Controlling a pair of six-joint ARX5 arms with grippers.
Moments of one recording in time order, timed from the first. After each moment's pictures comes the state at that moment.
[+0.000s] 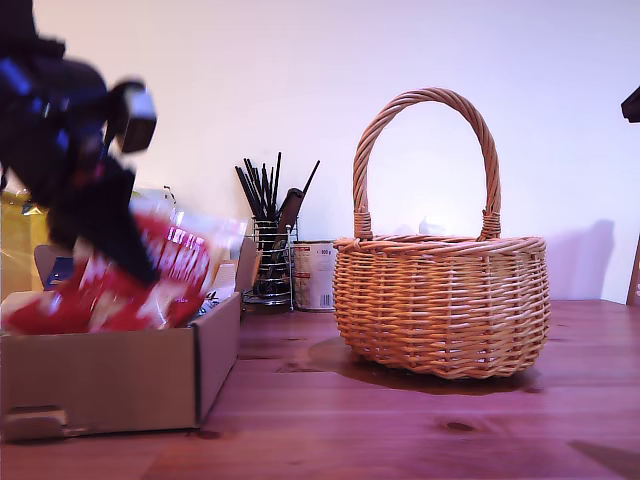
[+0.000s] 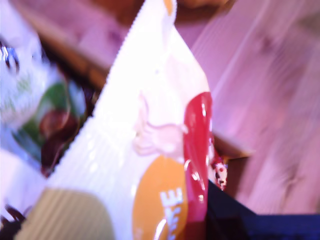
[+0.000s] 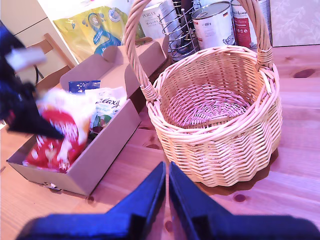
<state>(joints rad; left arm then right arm) -0.26 1.66 1.18 -0.82 0.61 0.58 0.26 0.33 0.33 -0.29 -0.33 0.21</state>
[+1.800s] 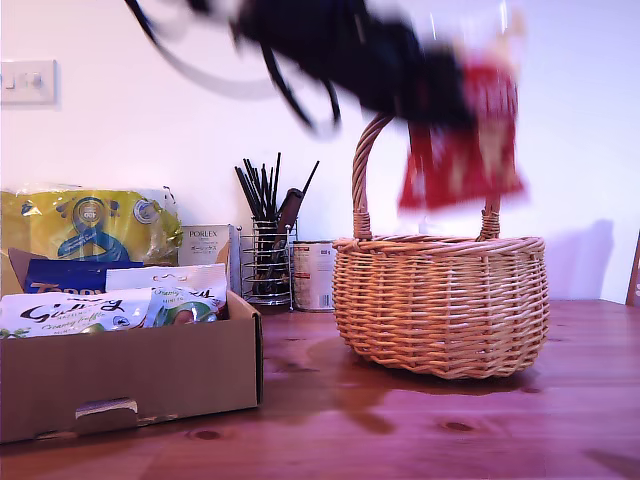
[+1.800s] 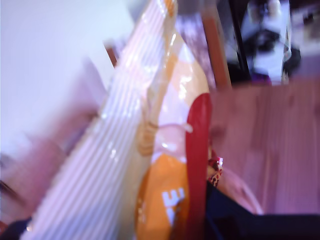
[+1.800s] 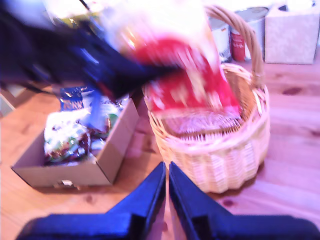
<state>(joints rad) -0.84 1.84 1.24 0.30 0.19 0.42 0.26 0.33 0.48 -0.47 -0.30 0.13</state>
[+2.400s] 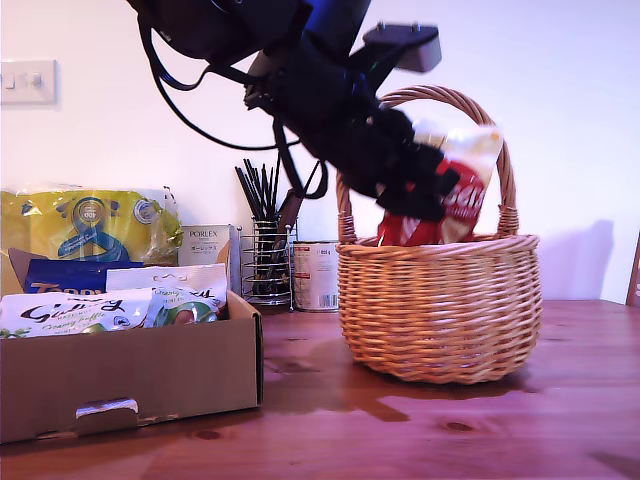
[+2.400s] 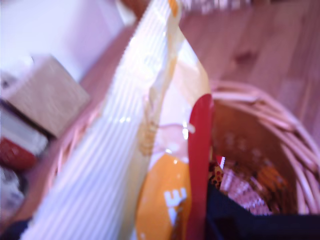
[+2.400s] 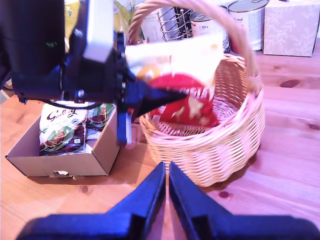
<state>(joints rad) -0.84 1.88 1.24 0.15 -0.01 0.42 0.26 0.33 0.48 -0.49 -0.30 0.11</state>
